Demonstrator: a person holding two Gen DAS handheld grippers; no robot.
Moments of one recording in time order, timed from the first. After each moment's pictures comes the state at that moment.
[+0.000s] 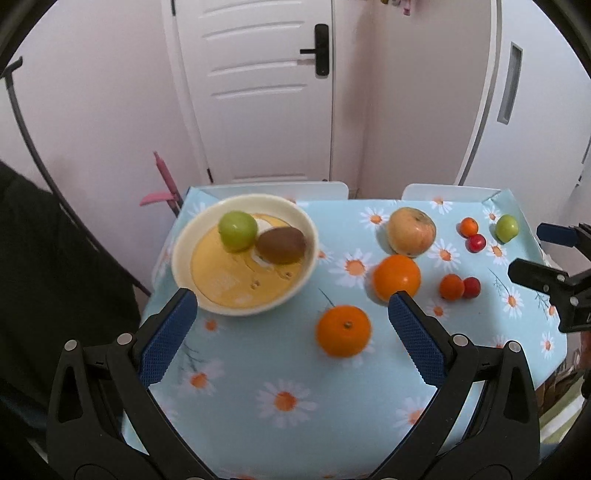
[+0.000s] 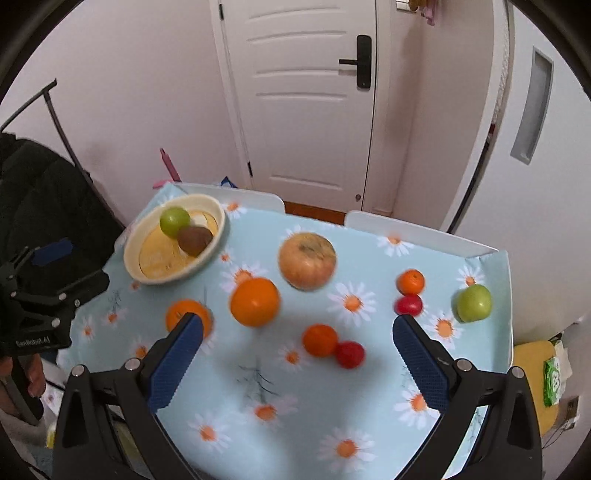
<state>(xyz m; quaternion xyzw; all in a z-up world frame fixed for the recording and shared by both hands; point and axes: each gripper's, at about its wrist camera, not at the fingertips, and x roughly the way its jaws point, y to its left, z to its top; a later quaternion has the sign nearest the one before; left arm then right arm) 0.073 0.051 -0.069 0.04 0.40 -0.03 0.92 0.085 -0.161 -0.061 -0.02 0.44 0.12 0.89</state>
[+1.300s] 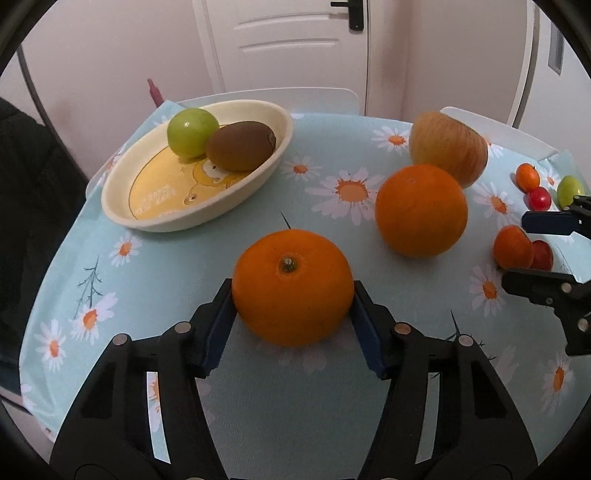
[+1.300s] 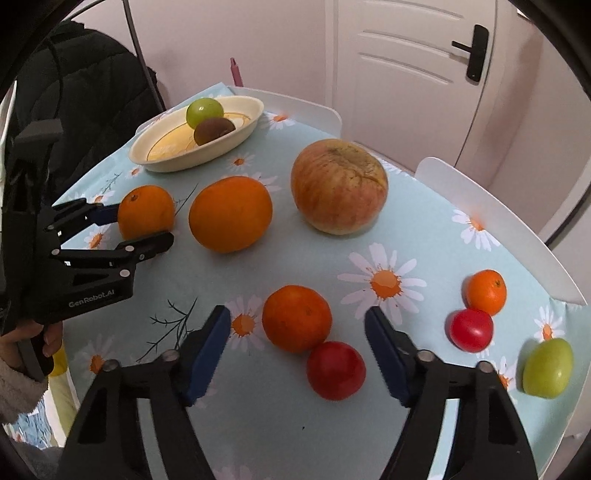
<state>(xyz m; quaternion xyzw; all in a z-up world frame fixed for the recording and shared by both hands) 0.091 -0.005 -0.200 0.02 0.44 0.06 0.90 0.130 -0.176 -0.182 -0.14 0.46 0.31 0.82</state>
